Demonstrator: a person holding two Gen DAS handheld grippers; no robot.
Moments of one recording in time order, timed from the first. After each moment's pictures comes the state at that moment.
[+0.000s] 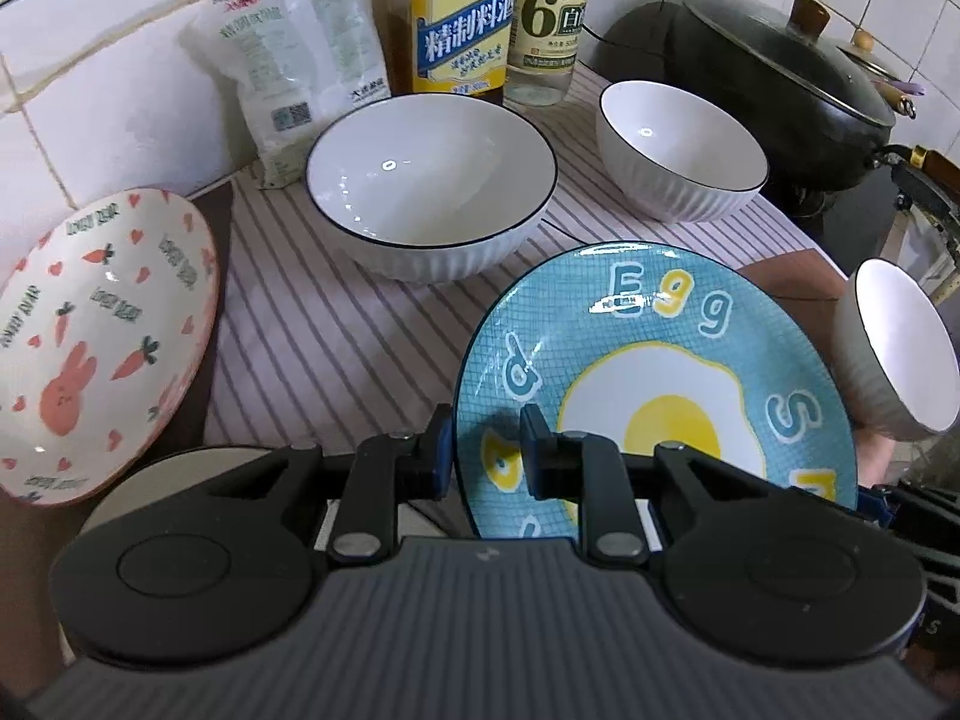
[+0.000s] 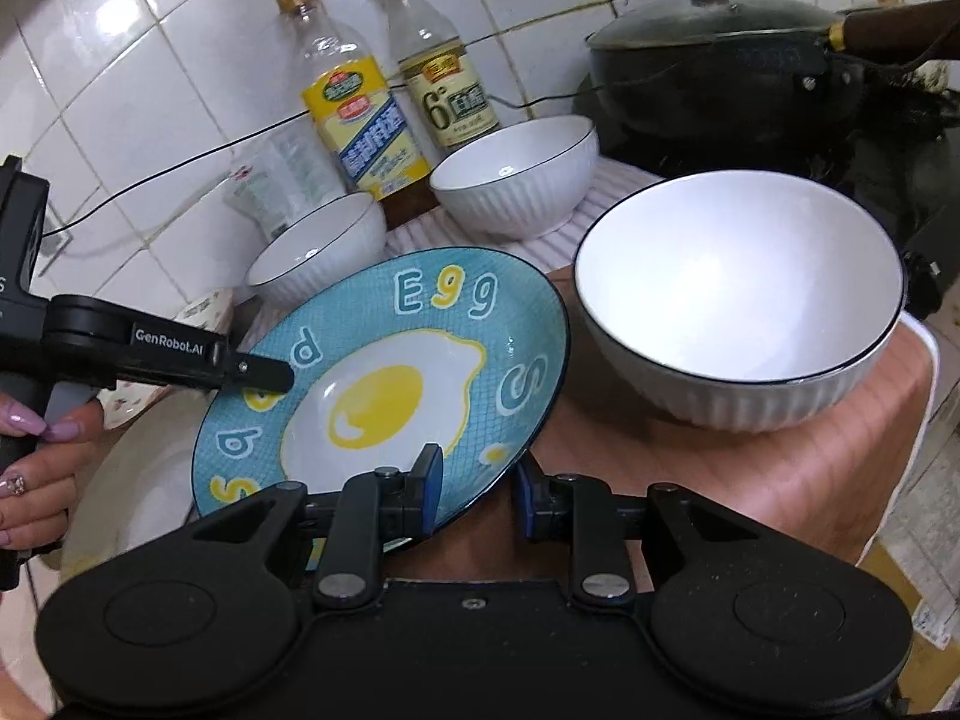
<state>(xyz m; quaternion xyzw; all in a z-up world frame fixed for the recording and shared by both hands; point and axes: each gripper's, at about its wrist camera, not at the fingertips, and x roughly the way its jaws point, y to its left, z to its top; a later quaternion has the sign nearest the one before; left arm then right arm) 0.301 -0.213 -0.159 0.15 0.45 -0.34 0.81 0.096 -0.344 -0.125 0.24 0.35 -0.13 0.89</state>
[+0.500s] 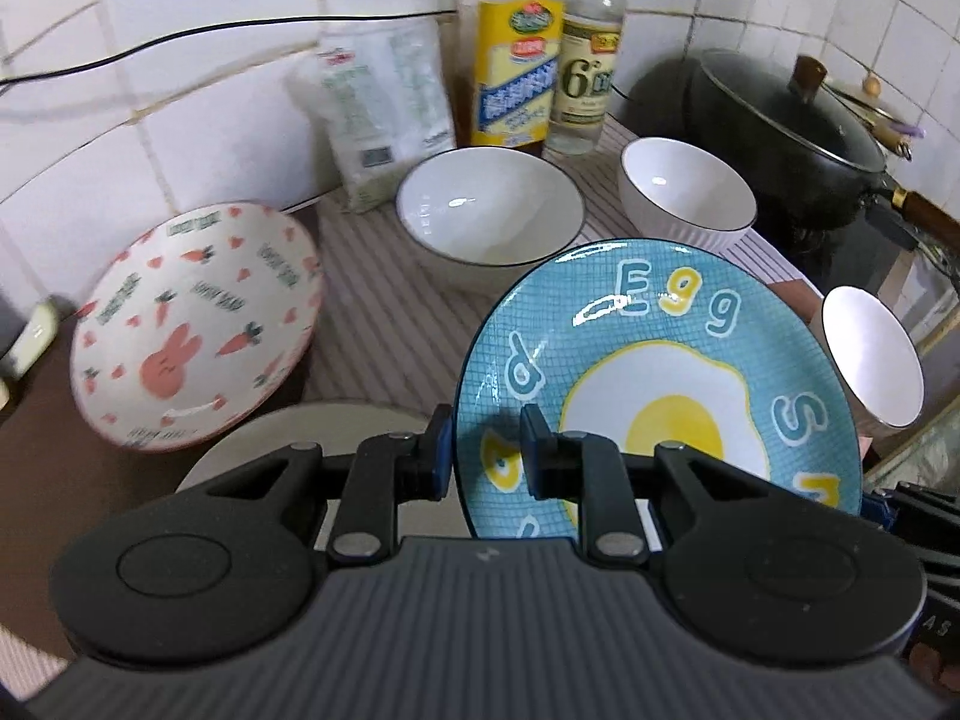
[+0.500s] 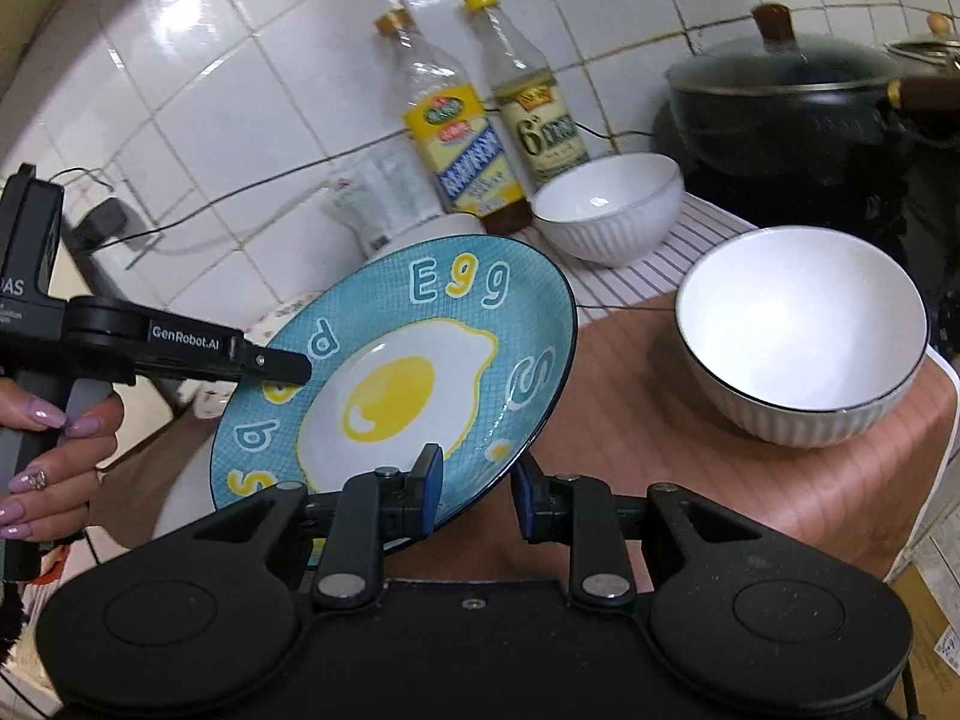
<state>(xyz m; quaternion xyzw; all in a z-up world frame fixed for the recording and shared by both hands) 0.266 -0.163 -0.114 0.13 0.43 -0.31 0.84 0.084 -0.315 -0.089 0.23 0.33 -0.07 0.91</state>
